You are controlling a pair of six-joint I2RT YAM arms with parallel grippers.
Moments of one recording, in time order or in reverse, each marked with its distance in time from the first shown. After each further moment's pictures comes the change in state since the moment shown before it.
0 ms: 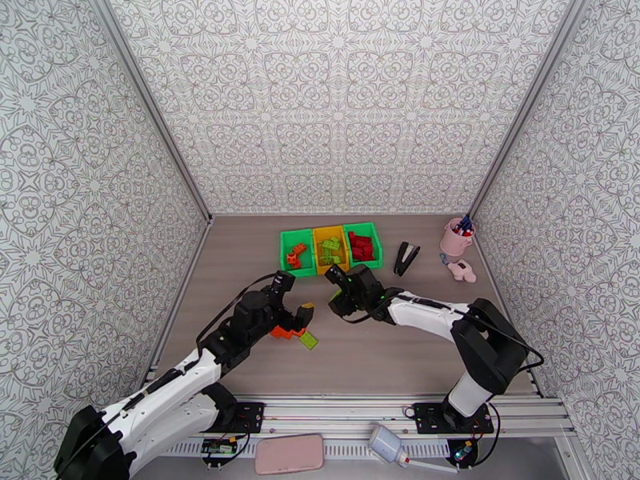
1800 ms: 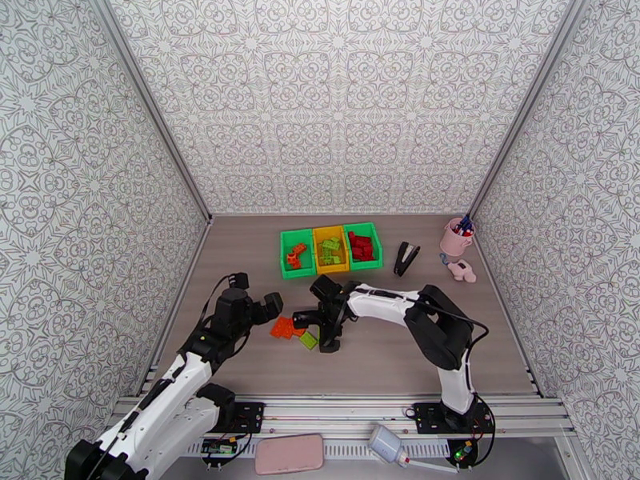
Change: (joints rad) left arm 0.283 -0.090 -0.001 -0.317 -0.076 -0.483; right arm 0.167 0.332 0.381 -0.581 -0.185 -0.655
